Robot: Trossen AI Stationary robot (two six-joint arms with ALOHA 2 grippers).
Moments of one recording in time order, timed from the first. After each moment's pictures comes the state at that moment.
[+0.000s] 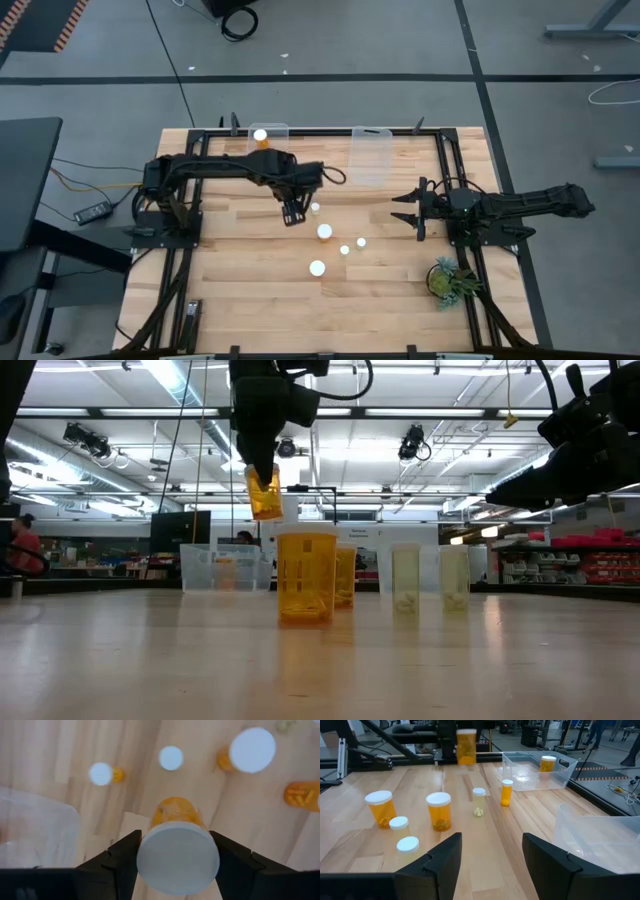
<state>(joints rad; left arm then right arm) 0.11 1.80 1.63 -1.18 -0.09 -0.14 0.03 0.26 0.01 0.05 0.20 0.03</state>
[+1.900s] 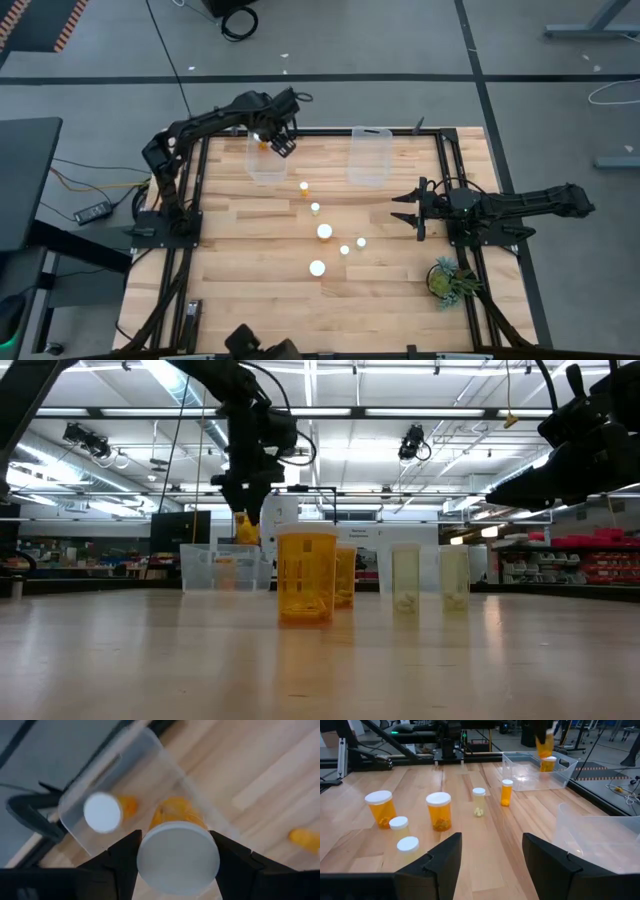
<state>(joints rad) 0.63 1.86 1.62 -1.11 -0.22 -0.14 0.03 0.26 0.01 0.05 0.20 0.03</state>
